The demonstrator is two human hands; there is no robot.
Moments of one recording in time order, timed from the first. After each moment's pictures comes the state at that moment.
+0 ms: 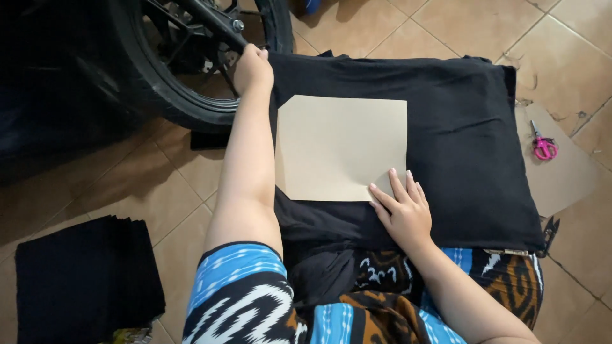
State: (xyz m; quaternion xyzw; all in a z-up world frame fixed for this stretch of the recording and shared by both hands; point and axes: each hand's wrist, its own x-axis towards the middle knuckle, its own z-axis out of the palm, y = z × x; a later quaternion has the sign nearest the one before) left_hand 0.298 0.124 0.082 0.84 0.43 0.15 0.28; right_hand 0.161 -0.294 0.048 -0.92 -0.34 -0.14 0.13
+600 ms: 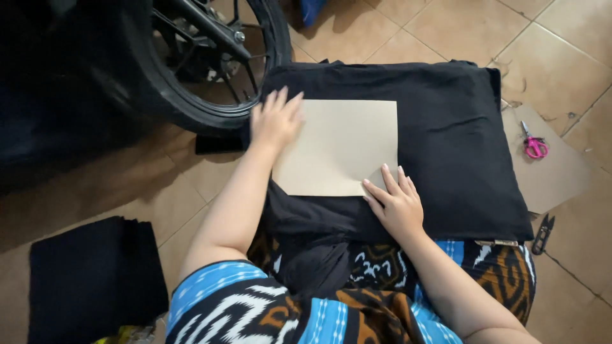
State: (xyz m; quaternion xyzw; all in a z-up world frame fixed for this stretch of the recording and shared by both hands) left_hand 0.194 0.055 0.071 0.99 0.08 0.09 0.08; right_hand 0.170 -0.301 0.027 -0.89 -0.36 -0.19 0.19
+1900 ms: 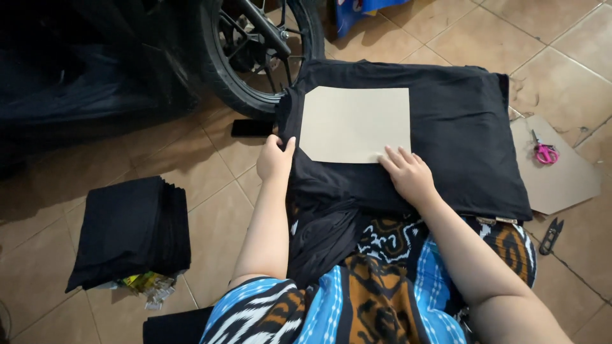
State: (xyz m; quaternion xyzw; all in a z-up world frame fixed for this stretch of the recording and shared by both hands) left_hand 0.043 0.011 0.057 0.84 0.46 0.11 0.28; right_hand 0.190 -0.312 0.032 -0.81 -0.49 -0.31 0.10
